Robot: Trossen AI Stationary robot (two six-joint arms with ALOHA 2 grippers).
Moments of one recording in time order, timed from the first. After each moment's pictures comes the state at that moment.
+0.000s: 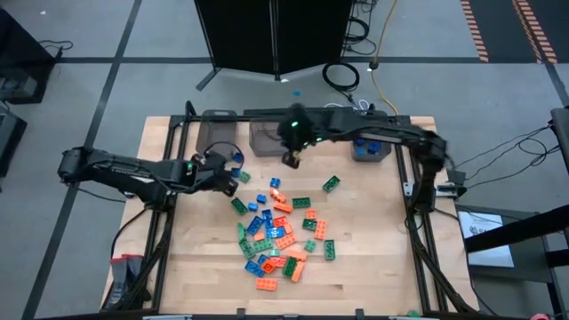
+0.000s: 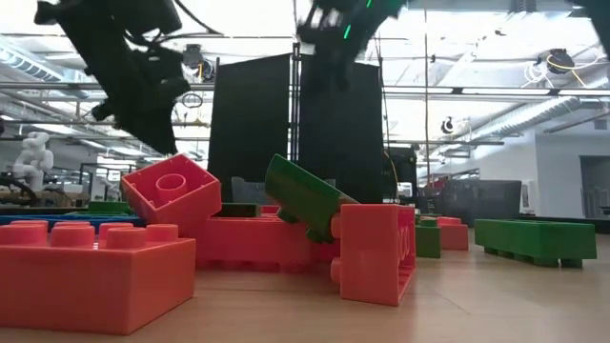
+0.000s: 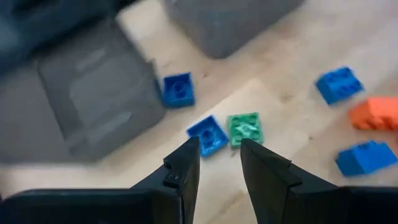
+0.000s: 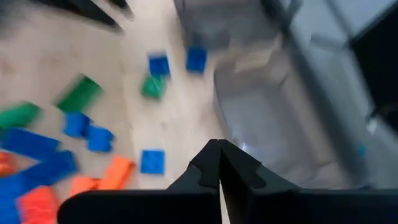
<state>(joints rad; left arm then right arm) 0.00 1.09 0.66 -0.69 -0.55 -0.83 -0.29 1.82 1.71 -0.70 0.00 -0.04</state>
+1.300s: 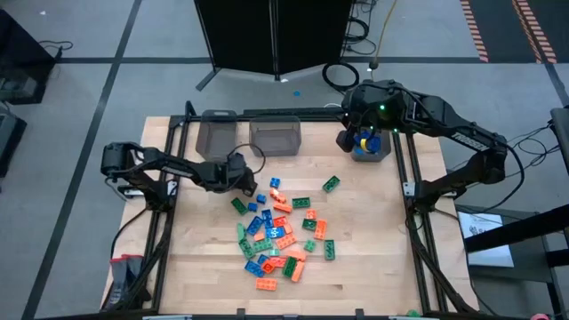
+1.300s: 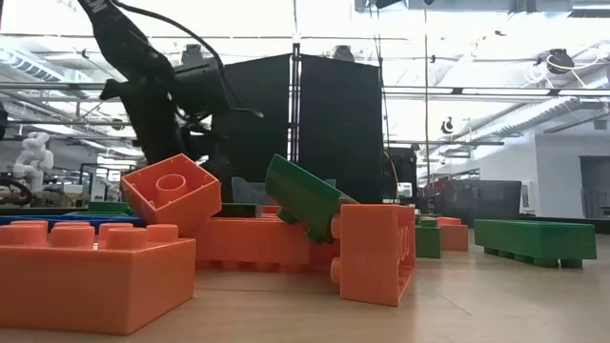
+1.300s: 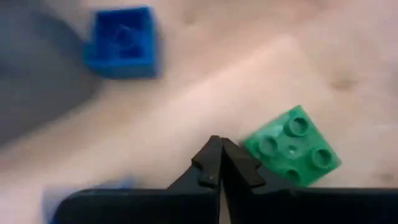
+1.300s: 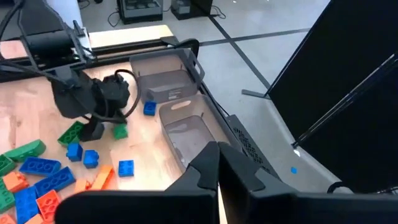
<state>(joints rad) 0.13 1.57 0.65 -0.27 -0.35 -0.83 -0.25 1.35 1.73 -0.94 0.25 0.01</state>
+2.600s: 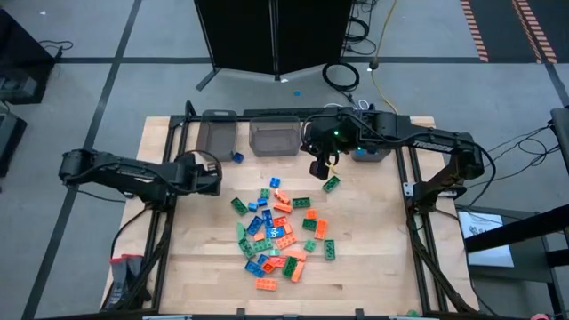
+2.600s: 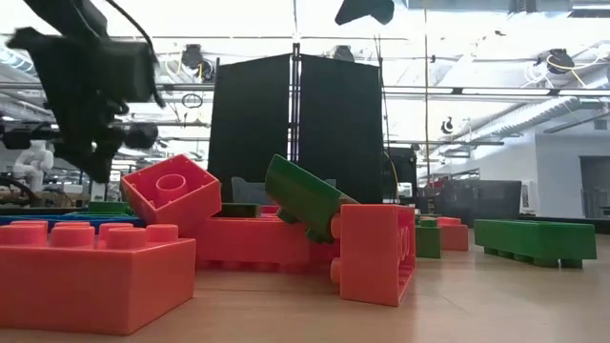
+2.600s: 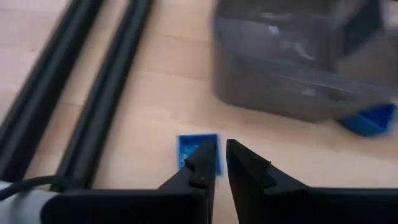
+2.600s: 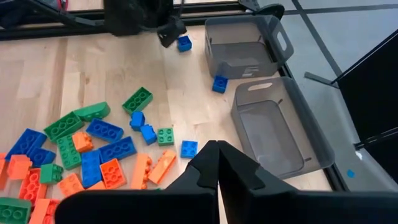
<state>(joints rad) 0.07 1.14 0.52 -1.01 -0.68 -1.75 -0.13 1.56 1.73 -0.88 0.10 0.03</state>
